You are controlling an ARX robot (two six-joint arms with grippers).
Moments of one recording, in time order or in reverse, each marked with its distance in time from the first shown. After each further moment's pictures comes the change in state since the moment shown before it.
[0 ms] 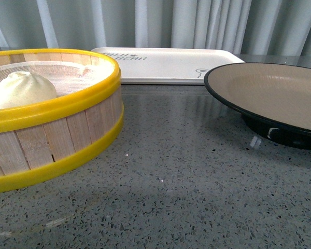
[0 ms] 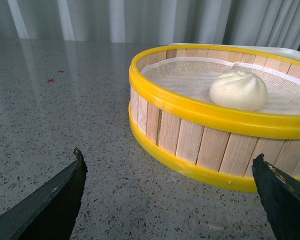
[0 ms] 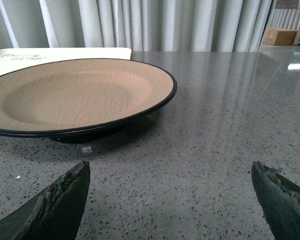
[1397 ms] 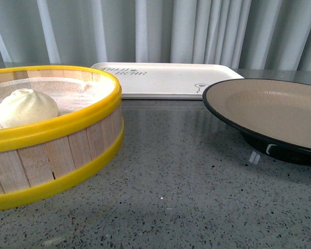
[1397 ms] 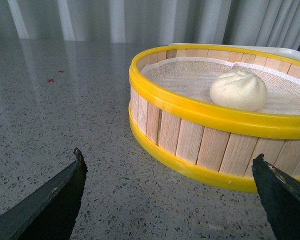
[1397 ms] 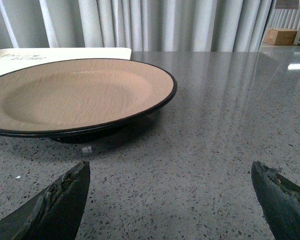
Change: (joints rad) left arm 0.000 0.000 0.000 0.000 0.000 0.000; right arm 0.000 0.000 0.000 0.000 0.000 0.000
